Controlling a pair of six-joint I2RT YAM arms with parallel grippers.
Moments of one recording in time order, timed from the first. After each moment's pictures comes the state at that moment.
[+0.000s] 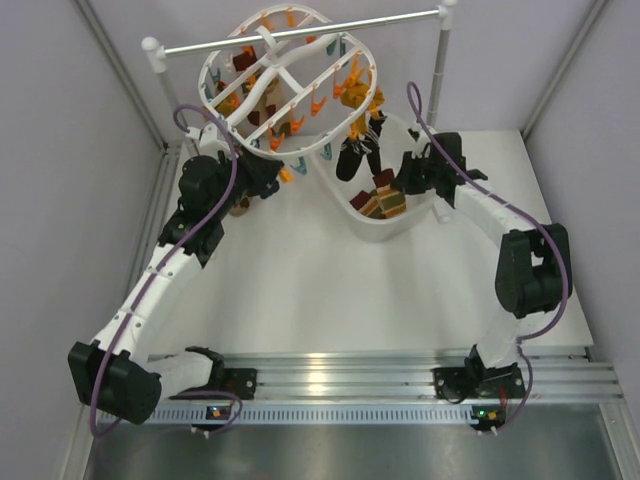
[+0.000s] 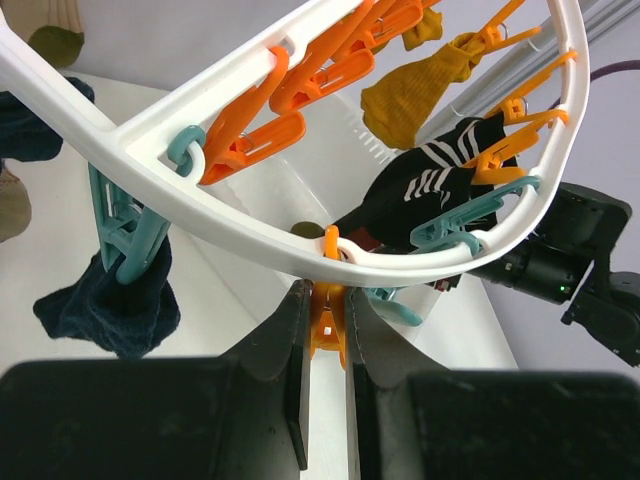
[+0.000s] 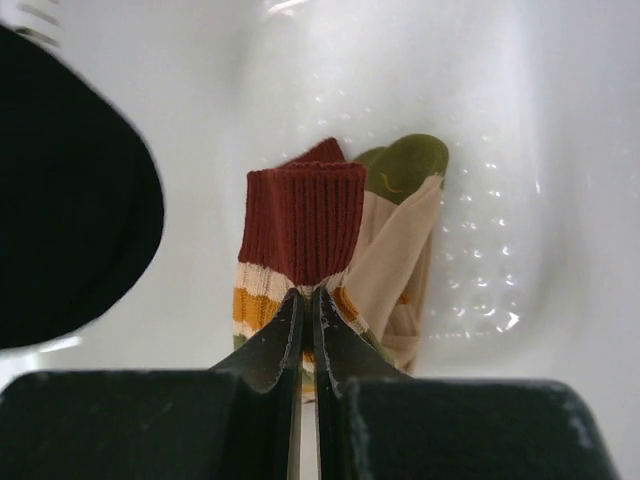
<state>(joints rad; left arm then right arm) -0.31 1.17 1.11 -0.02 0.15 -0.64 0.23 1.79 1.37 -0.24 -0.33 0.13</state>
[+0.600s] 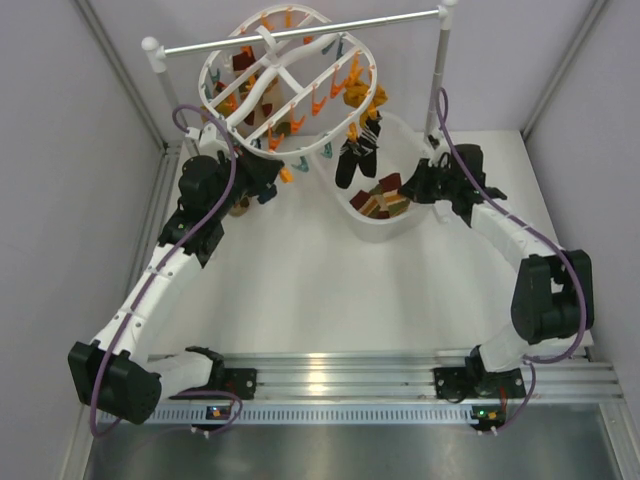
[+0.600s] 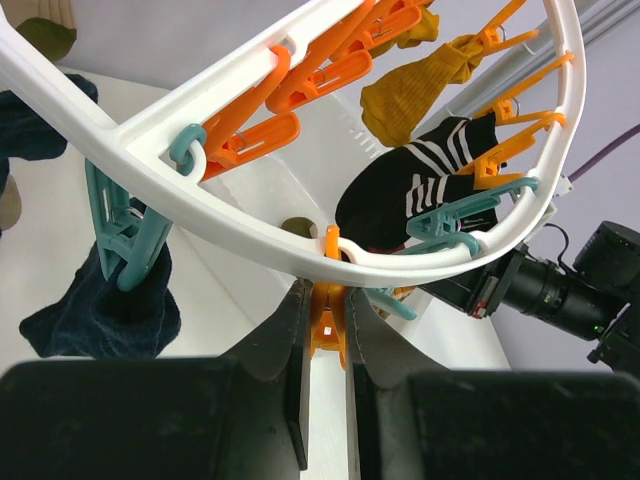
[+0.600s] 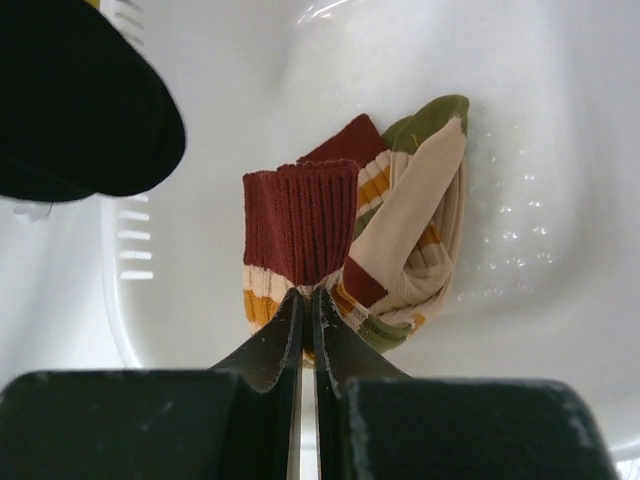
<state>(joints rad) -0.31 1.17 1.11 -0.02 0.15 -0.66 0.17 1.60 1.17 -0.11 -0.43 0.27</state>
